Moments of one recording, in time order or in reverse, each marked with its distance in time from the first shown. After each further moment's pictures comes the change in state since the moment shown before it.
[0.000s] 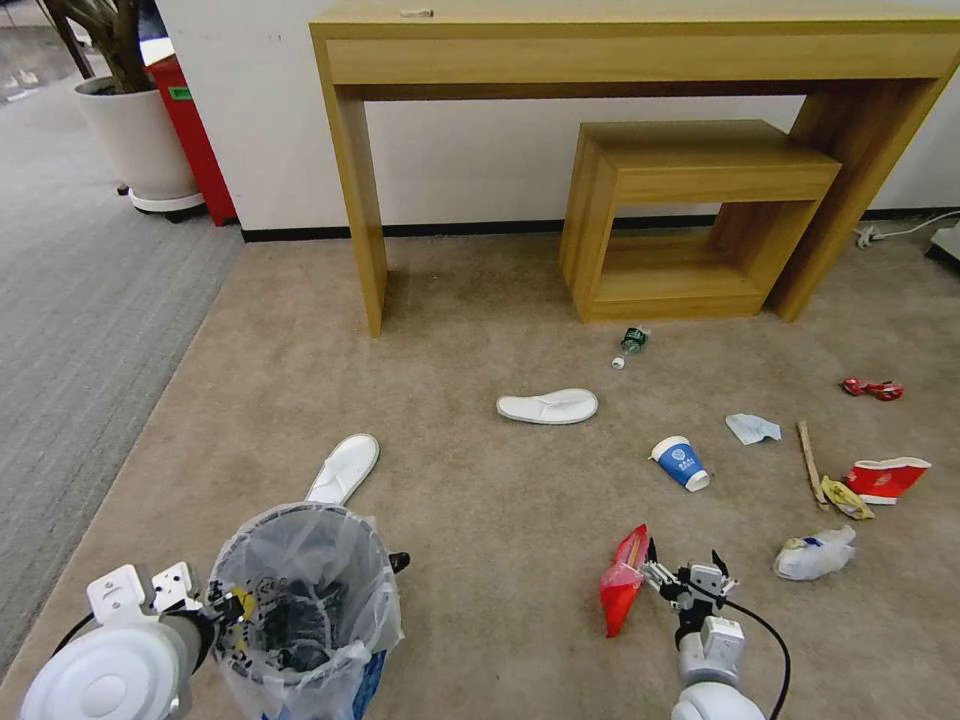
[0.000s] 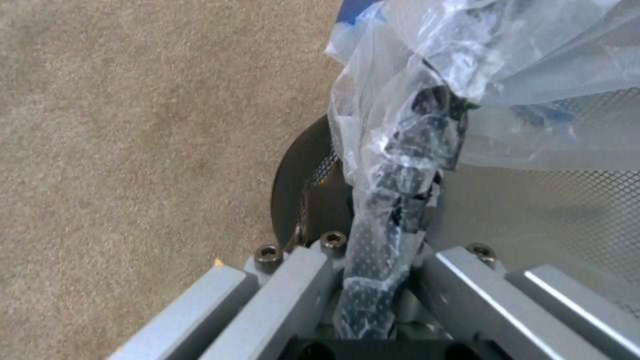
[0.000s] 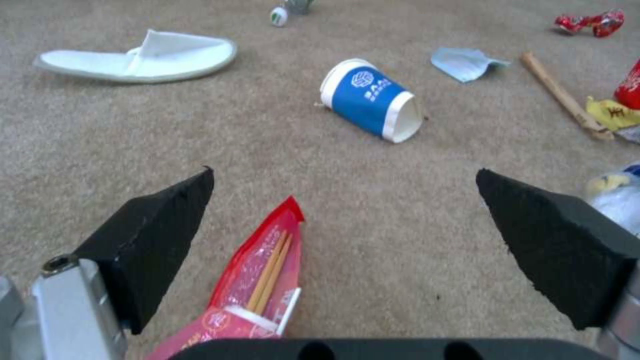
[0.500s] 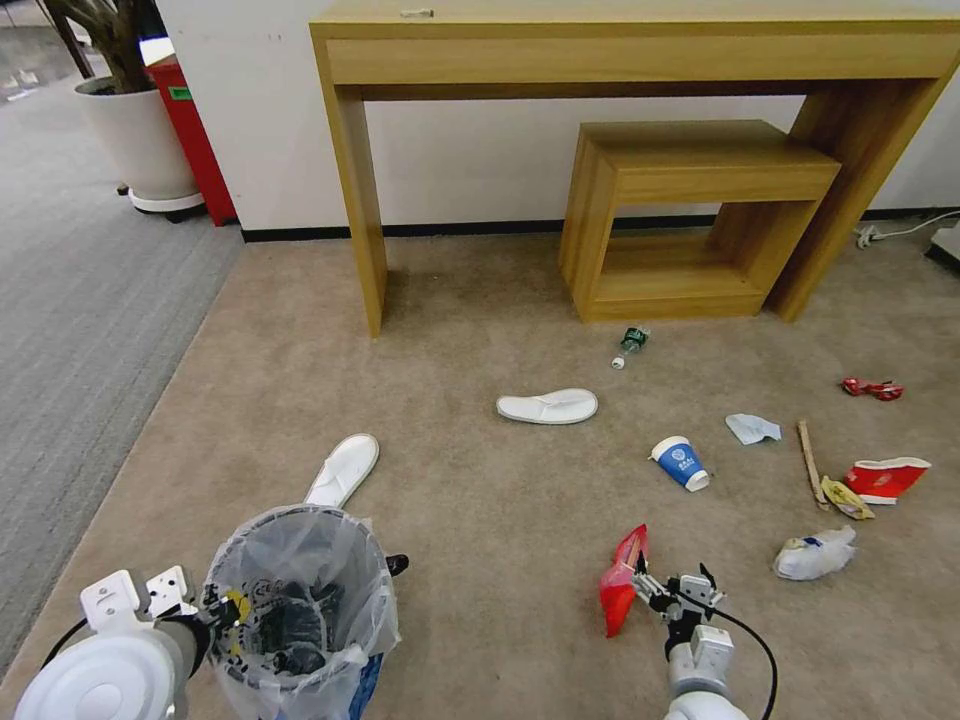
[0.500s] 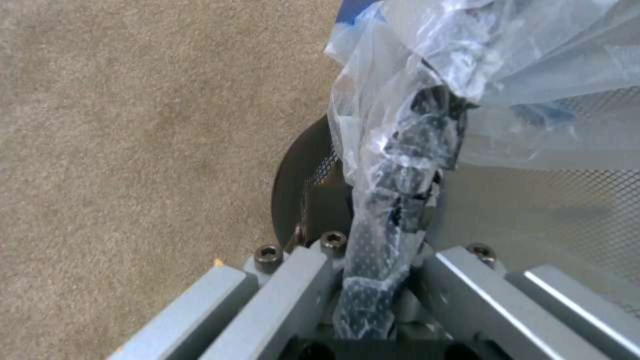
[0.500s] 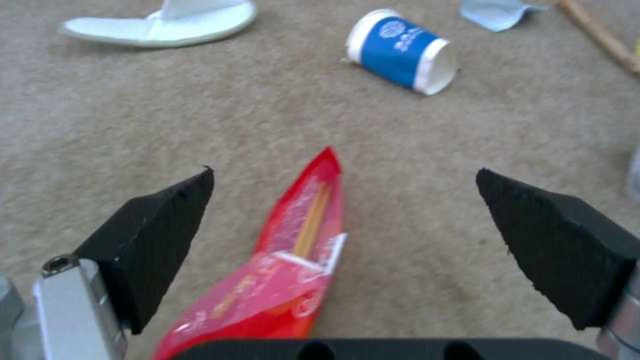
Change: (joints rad) left arm 0.003 -0.009 -0.001 0.002 0.010 -0.002 0.002; right arm 0.000 -0.008 -0.075 0.001 0.073 -0.029 0.022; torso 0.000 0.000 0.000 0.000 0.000
